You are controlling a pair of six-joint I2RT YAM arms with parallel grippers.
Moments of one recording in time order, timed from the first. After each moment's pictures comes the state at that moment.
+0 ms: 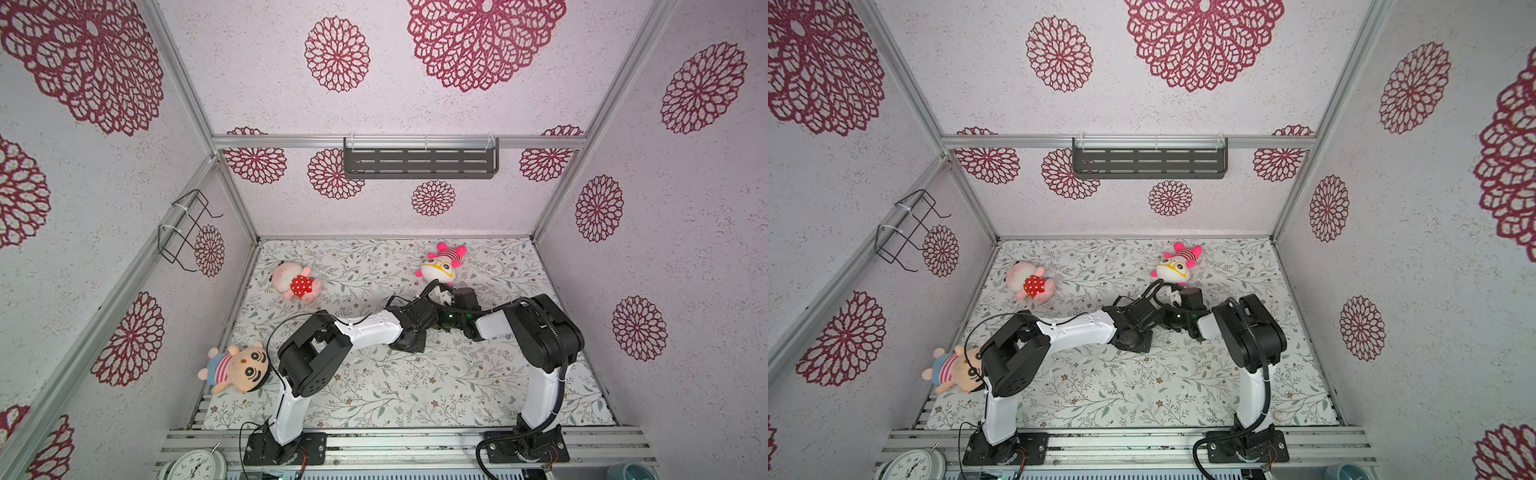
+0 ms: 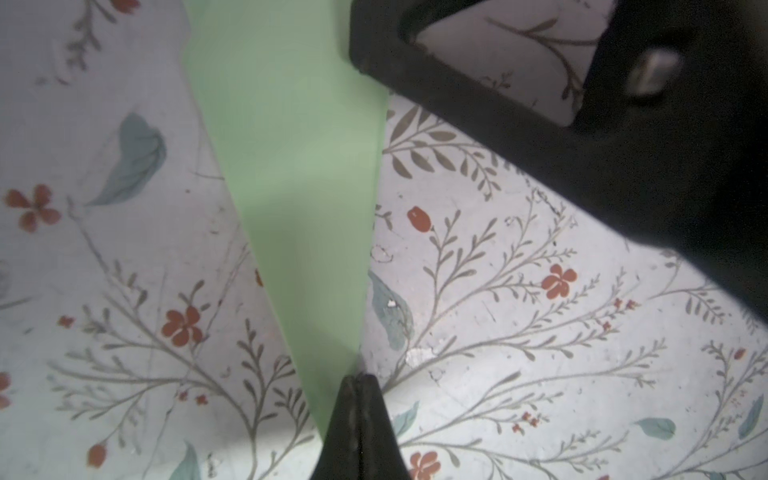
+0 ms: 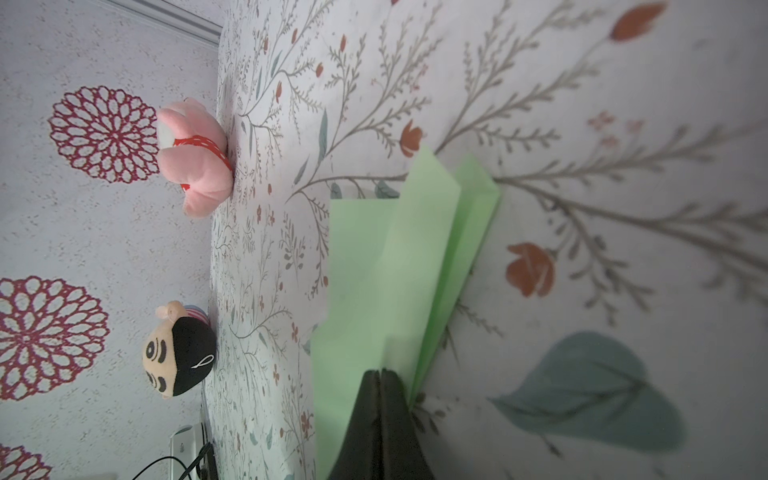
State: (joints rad) left arm -0.91 2.01 1.34 -0.57 -0.05 -0.69; right arm 0.39 1.96 0.80 0.48 -0.61 0.77
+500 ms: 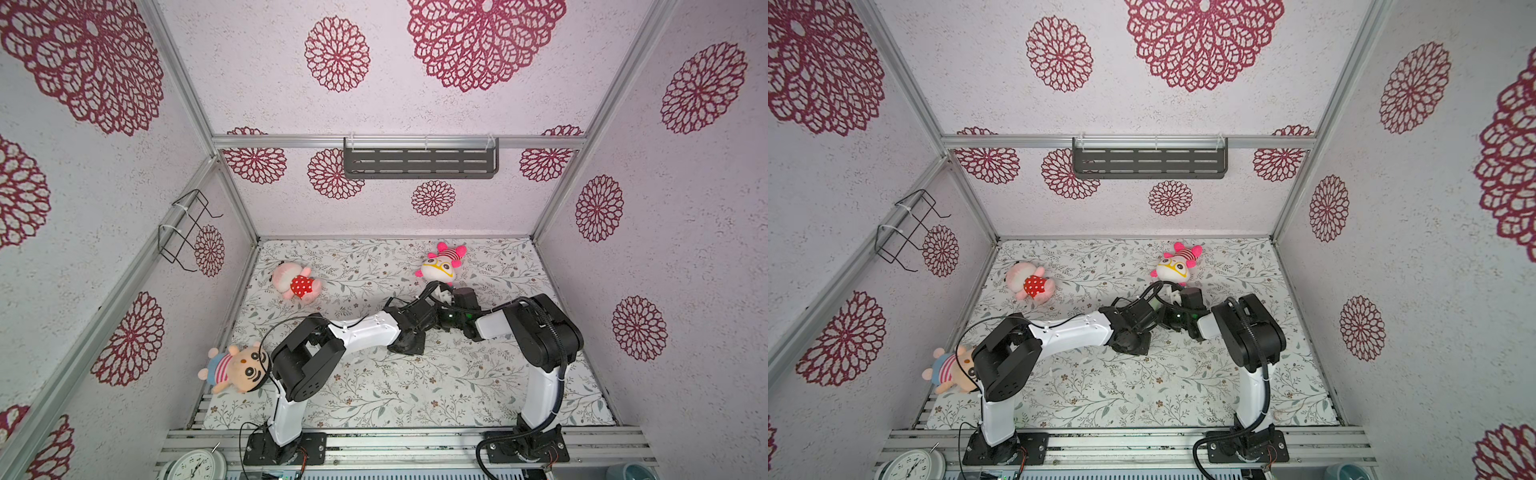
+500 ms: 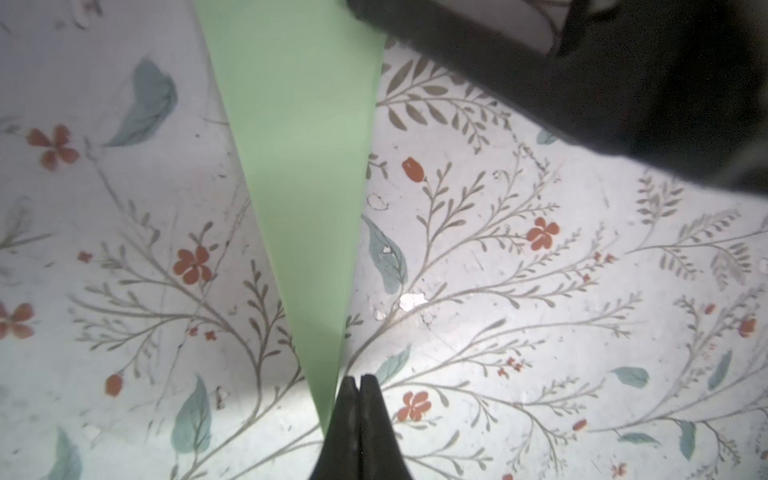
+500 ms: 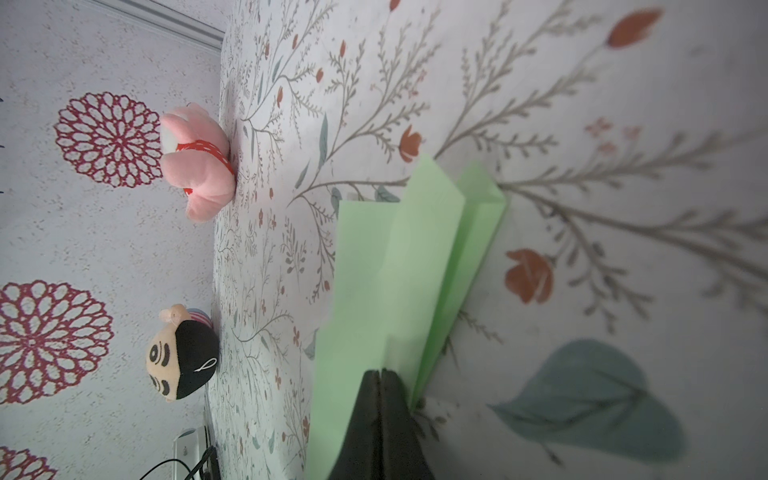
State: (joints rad) left arm -0.92 1.95 1.32 -0.62 -0.06 -0.70; right arm 0.39 1.96 0.80 0.50 -0.61 0.78
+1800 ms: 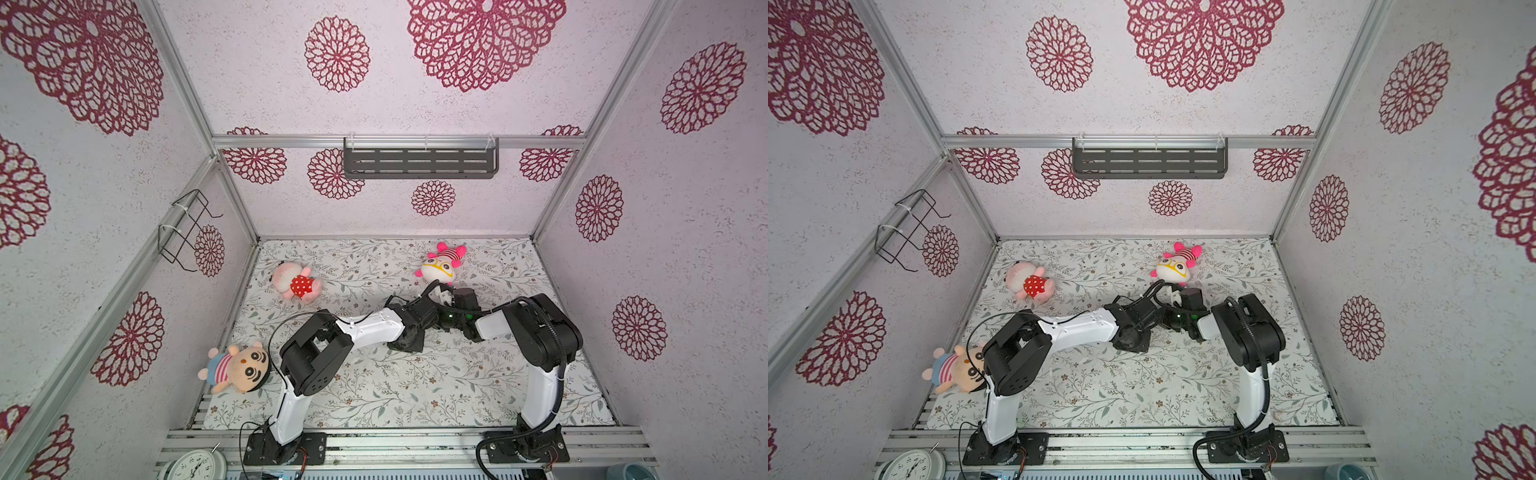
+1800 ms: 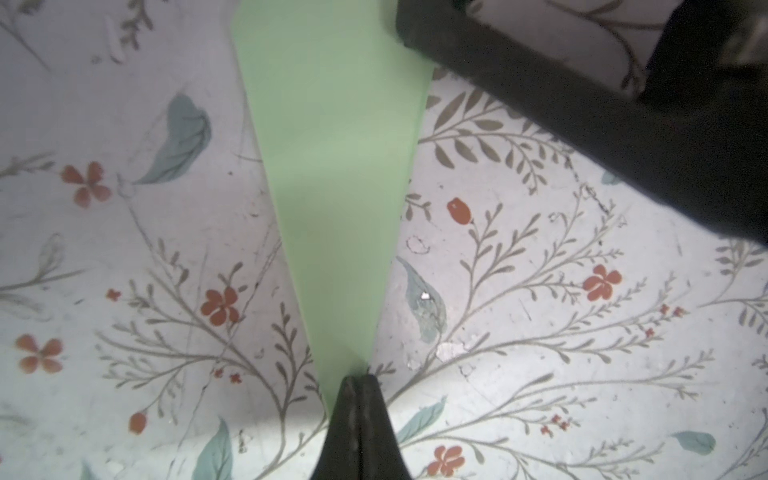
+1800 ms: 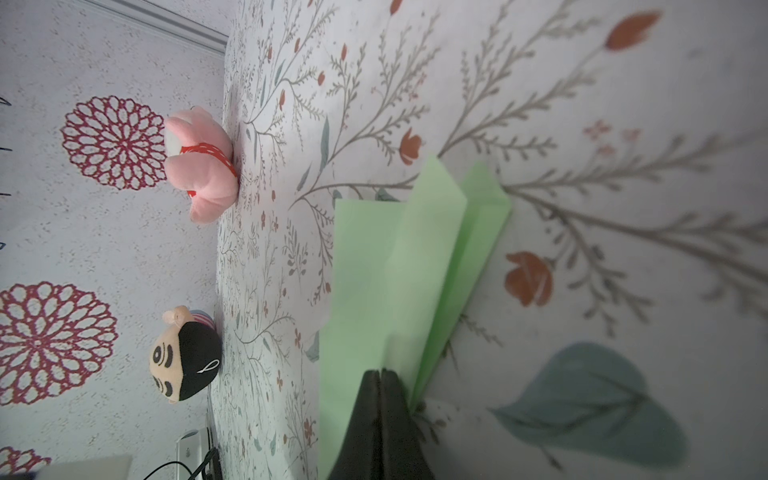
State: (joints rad) left arm -0.91 2.03 1.38 -0.67 -0.09 -0.71; right arm 0.39 1.97 0.80 0.52 -0.61 0.79
